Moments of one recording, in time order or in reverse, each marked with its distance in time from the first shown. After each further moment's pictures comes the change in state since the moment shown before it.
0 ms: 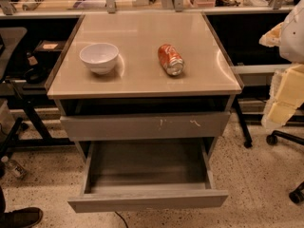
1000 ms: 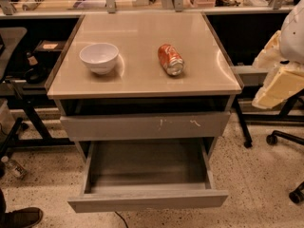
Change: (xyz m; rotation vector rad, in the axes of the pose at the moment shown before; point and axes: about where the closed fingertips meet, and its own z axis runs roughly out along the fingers) arm 0.000 0.000 0.000 0.000 0.000 0.000
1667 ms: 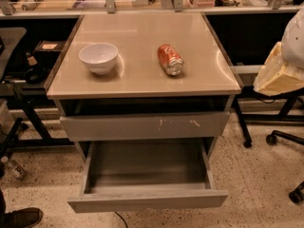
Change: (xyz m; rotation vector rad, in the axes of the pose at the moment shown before) arm 0.004 0.004 0.004 -0.001 -0.008 0.015
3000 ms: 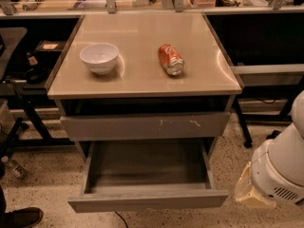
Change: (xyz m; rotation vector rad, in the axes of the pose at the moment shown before) arm 0.053 0.170 0.147 -0.252 0.056 0.094
